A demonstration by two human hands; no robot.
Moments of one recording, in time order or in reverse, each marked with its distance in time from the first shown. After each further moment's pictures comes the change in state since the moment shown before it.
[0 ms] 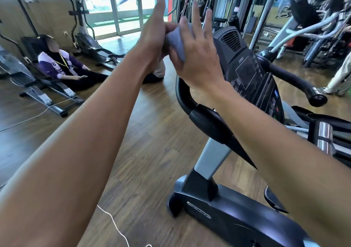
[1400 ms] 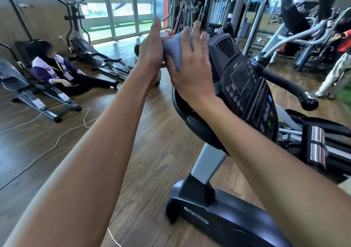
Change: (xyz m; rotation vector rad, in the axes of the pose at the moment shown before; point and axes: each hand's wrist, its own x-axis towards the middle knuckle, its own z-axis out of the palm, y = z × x) left_hand -0.016 -0.004 0.017 -0.124 0.286 -0.020; right_hand -0.012 -0.013 0.003 0.114 0.026 0.165
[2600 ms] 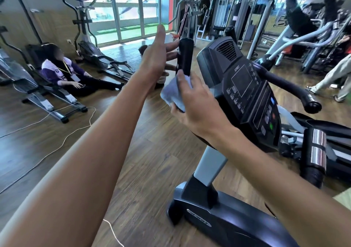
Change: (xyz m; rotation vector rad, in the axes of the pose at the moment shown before) left_hand -0.028 0.008 -0.008 0.264 -0.117 0.021; right_hand -0.066 -0.003 -0.036 -0.140 -0.436 -0.058
